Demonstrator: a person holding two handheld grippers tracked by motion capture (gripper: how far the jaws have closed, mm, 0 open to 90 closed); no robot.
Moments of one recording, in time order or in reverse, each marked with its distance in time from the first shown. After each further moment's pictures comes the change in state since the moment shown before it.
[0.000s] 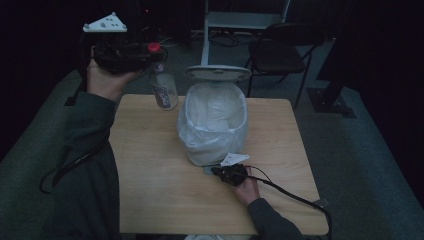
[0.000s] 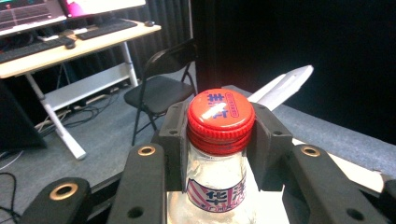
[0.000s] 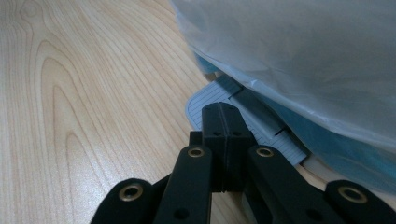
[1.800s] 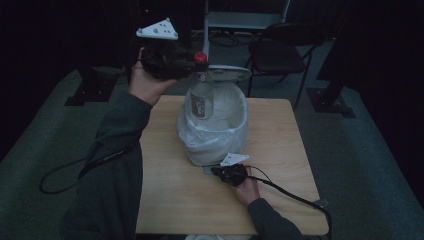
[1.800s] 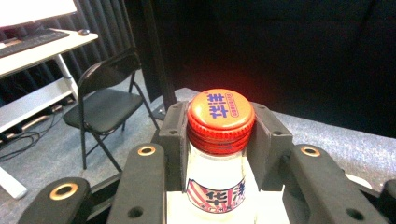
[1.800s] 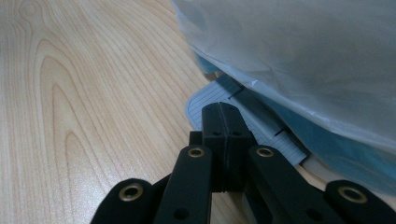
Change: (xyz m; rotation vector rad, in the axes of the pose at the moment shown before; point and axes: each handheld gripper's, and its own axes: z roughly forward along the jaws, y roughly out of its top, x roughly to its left) left arm -0.060 0.027 0.059 -0.002 -0.203 0.085; right arm 0.001 0.001 0.000 0.004 -0.005 -0.003
